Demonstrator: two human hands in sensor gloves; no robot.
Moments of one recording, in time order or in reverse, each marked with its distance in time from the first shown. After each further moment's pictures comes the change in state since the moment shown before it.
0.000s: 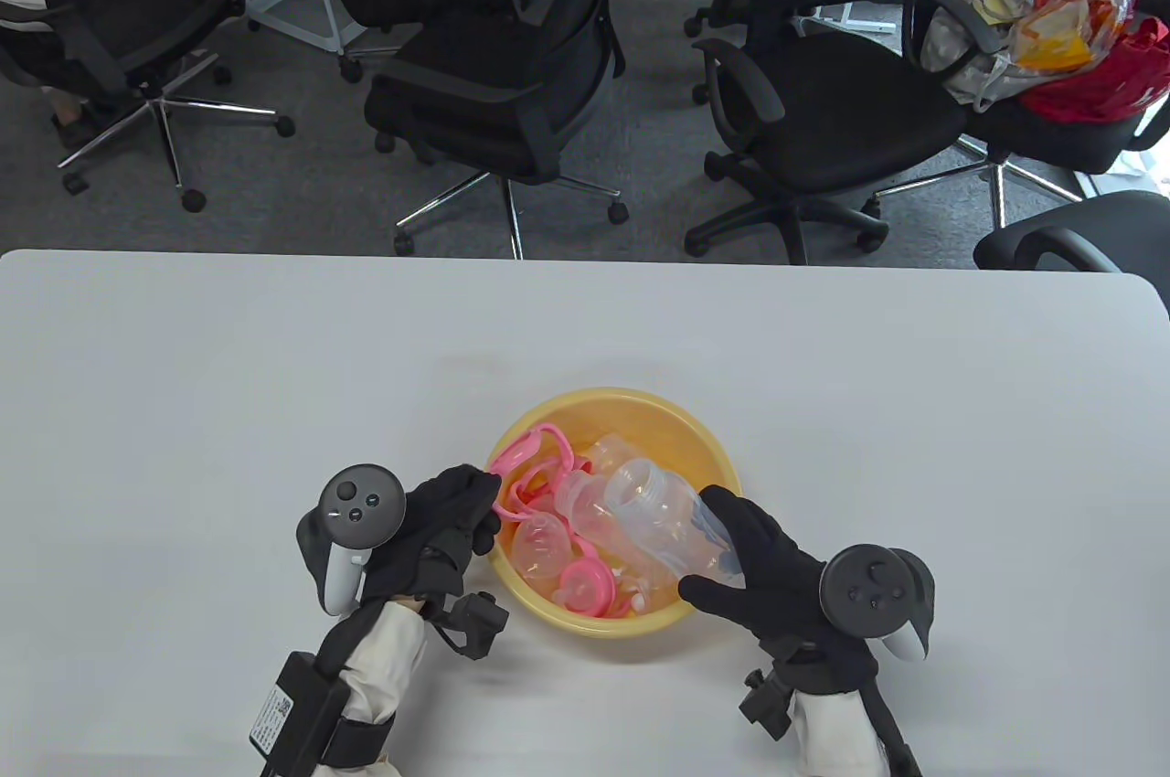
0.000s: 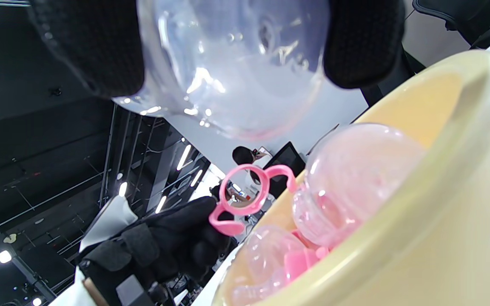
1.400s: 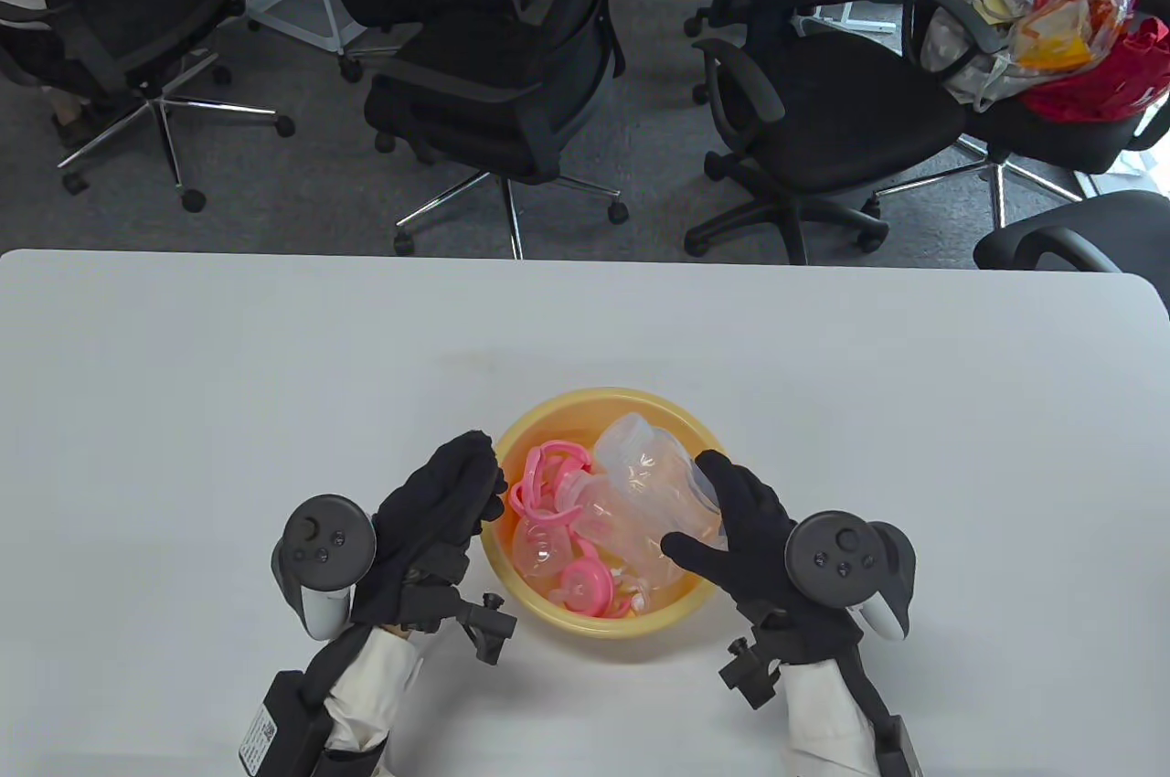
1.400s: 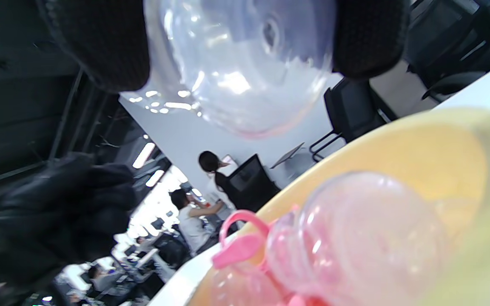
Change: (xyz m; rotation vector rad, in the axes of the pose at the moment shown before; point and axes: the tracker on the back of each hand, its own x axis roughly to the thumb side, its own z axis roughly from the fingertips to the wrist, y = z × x) left_hand 0.054 0.026 0.034 0.154 -0.311 0.170; right_hand 0.028 -0.008 -0.036 -0.039 0.126 0.197
